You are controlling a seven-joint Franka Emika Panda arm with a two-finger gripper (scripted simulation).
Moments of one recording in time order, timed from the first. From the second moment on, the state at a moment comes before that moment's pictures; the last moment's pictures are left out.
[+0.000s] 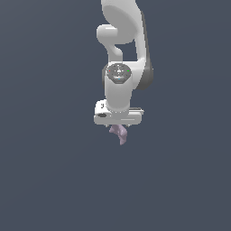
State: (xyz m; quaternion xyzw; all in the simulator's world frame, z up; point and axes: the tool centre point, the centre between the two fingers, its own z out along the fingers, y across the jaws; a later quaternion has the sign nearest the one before) arm -0.005 0.009 0.143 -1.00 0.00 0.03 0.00
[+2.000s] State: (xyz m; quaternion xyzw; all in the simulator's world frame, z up) arm -0.017 0.015 0.145 -0.98 -0.22 0.01 0.01
